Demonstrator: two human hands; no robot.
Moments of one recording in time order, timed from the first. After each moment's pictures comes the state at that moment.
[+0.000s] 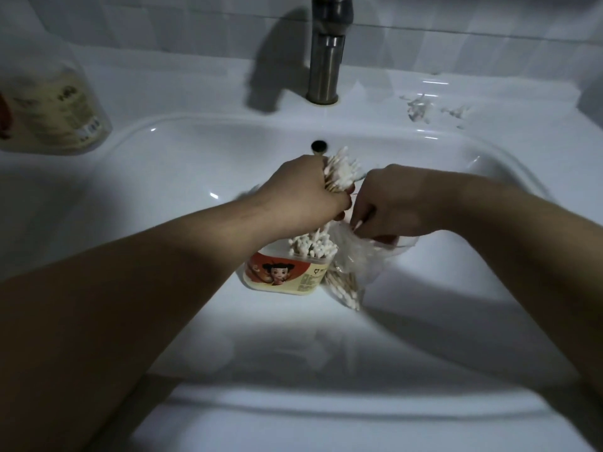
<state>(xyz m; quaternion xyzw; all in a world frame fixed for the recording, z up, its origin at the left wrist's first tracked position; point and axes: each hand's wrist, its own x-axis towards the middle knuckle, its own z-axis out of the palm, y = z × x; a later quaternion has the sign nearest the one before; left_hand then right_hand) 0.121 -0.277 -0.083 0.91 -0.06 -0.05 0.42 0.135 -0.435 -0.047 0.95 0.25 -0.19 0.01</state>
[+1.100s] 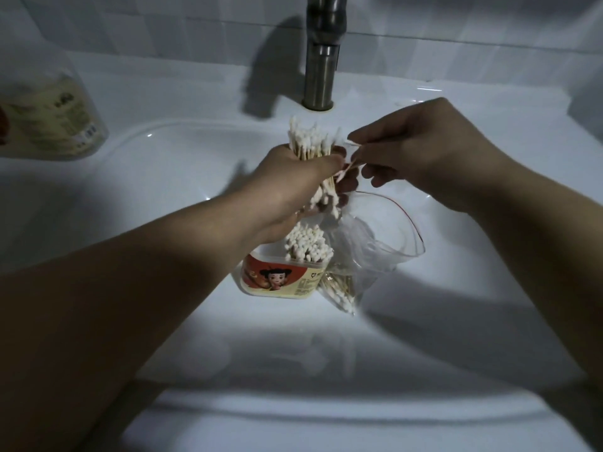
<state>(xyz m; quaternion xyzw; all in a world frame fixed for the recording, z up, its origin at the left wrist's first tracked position) 0.116 -0.282 -0.070 0.69 0.07 -0.06 0.72 0.143 -0.455 -0.029 0.86 0.11 0.00 -0.50</state>
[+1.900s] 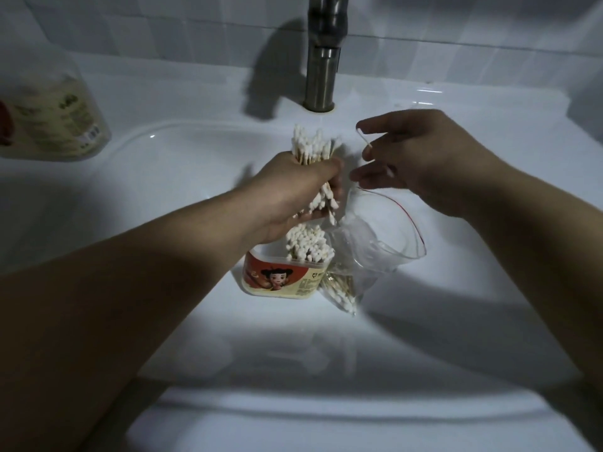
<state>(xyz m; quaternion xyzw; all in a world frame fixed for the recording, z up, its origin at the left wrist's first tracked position) 0.117 -0.280 -0.068 0.70 0.08 -0.11 0.70 0.139 -0.447 -0.032 0.80 0.03 -0.07 -0.60</state>
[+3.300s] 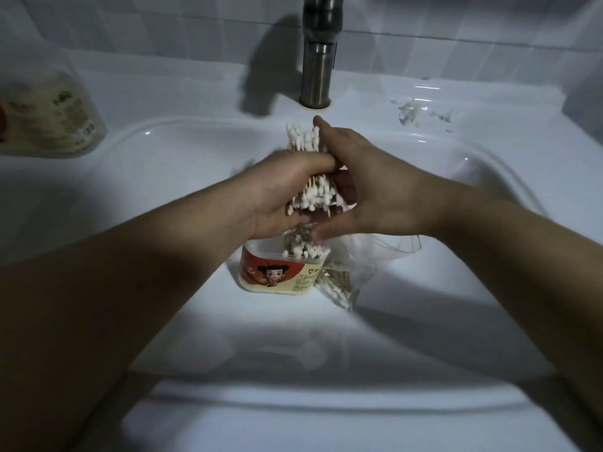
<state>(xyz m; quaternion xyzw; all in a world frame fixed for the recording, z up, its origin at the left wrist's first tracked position) 0.112 -0.278 -0.060 0.60 0.02 -0.21 0.77 0.135 -0.437 -0.058 0.90 0.33 -0.09 -0.28</state>
